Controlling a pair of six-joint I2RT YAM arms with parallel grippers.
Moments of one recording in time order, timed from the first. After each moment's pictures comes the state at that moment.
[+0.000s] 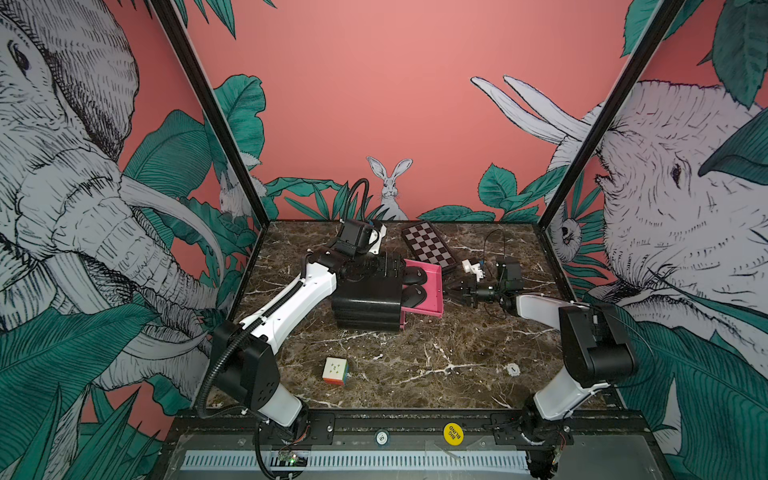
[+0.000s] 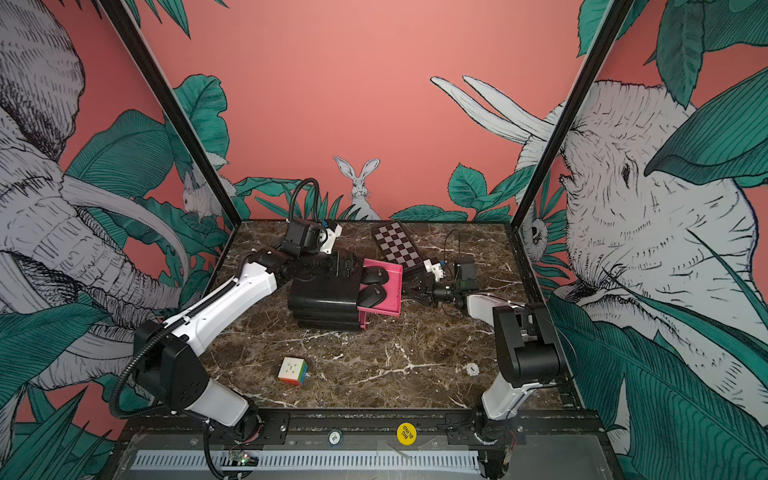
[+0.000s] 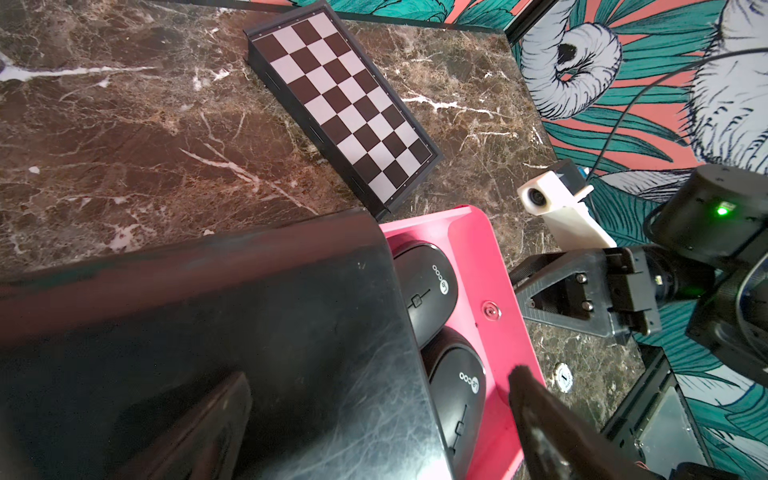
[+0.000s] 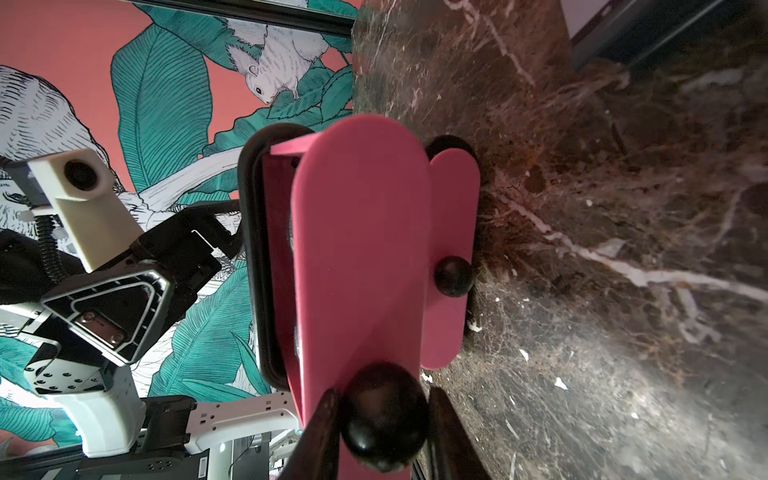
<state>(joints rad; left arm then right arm) -0.53 1.55 1.38 -0.58 0.28 -0.35 0.13 1.67 0.80 0.18 -1.11 0.80</state>
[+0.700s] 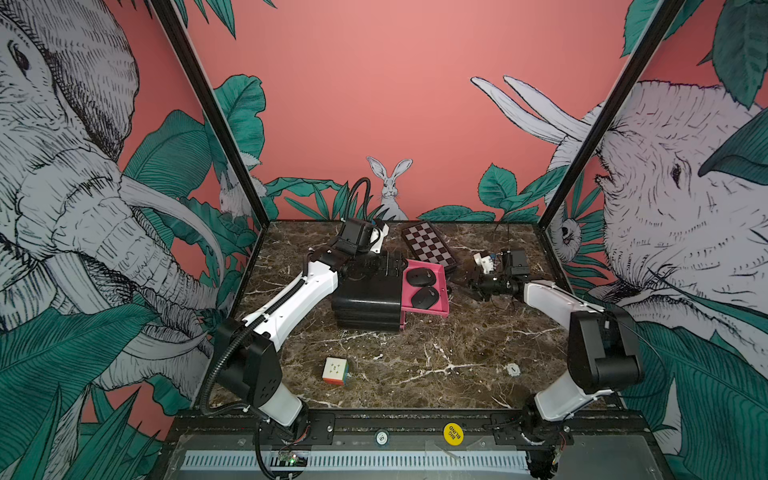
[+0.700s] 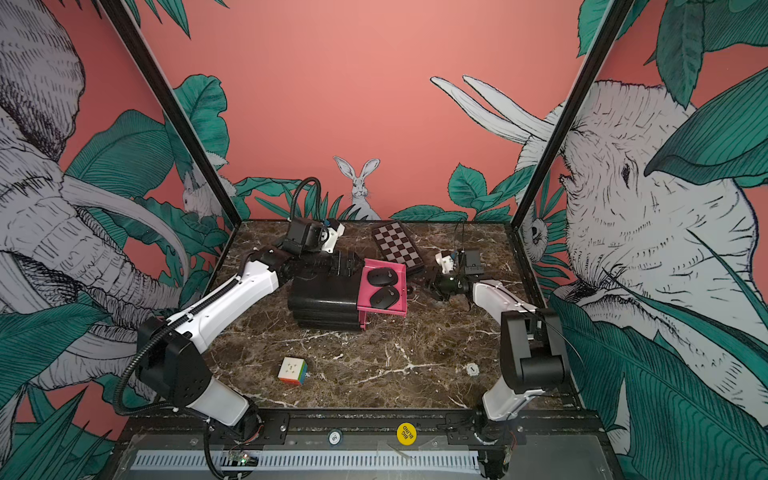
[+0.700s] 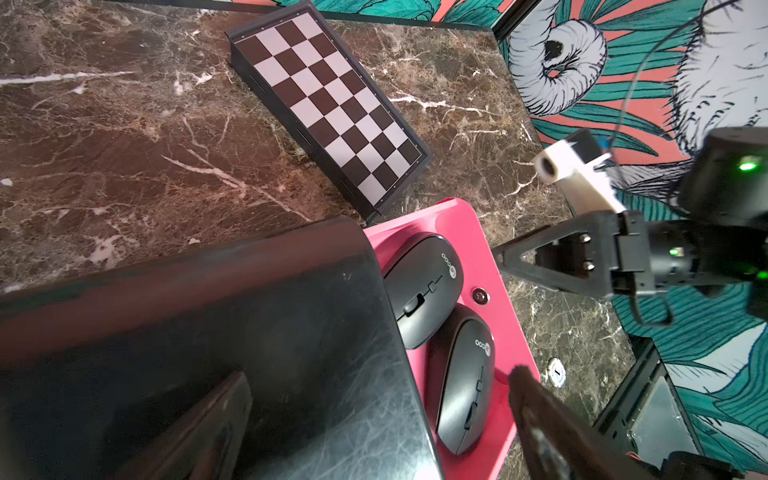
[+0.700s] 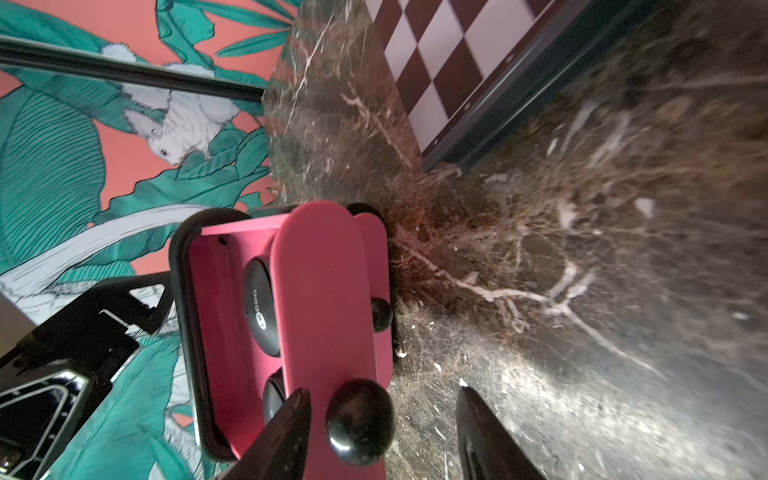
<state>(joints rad) -0.53 1.57 1.39 -0.57 0.31 -0.33 0.11 1.57 0.98 -0.28 -0.78 0.63</state>
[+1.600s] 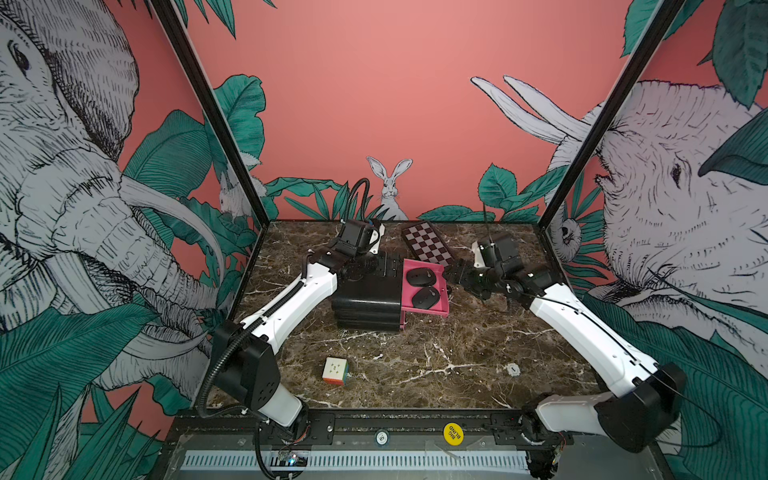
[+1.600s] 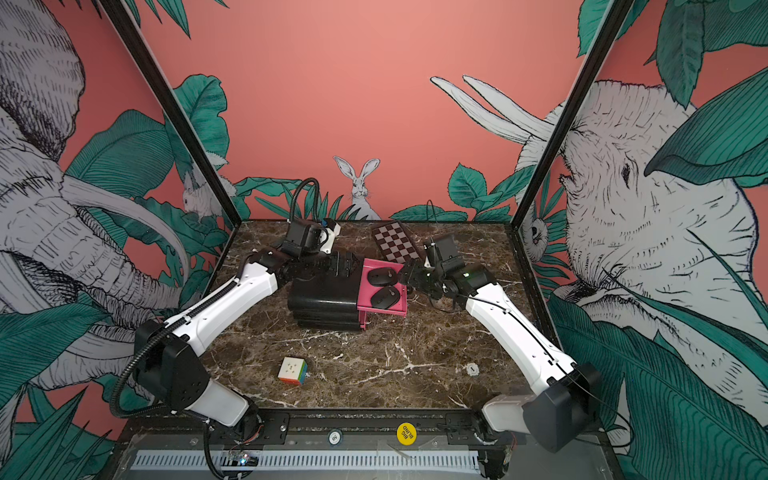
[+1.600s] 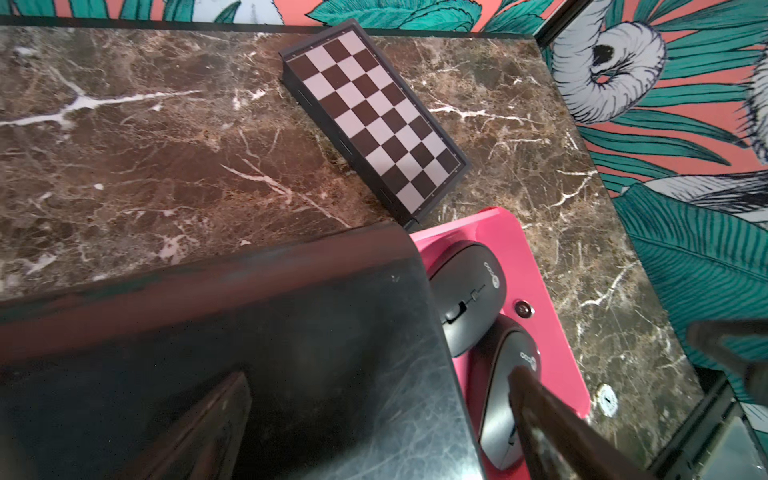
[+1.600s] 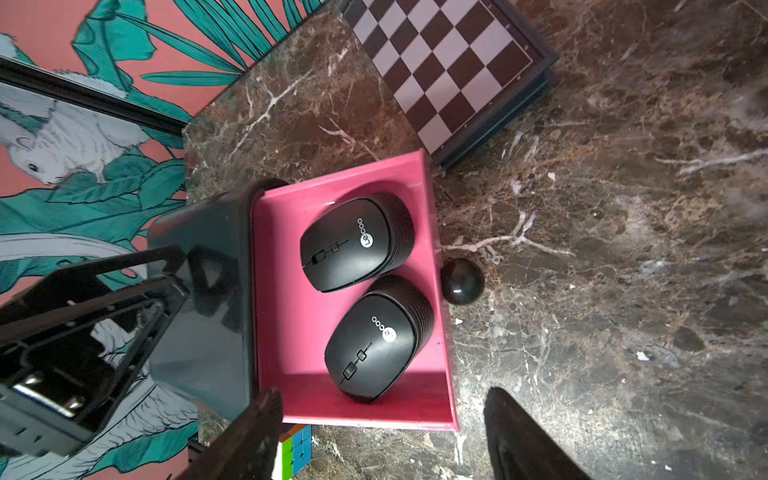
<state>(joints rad) -0.53 1.55 1.37 -0.57 0.17 -0.31 0.54 1.35 1.27 -0.77 -0.09 0.82</state>
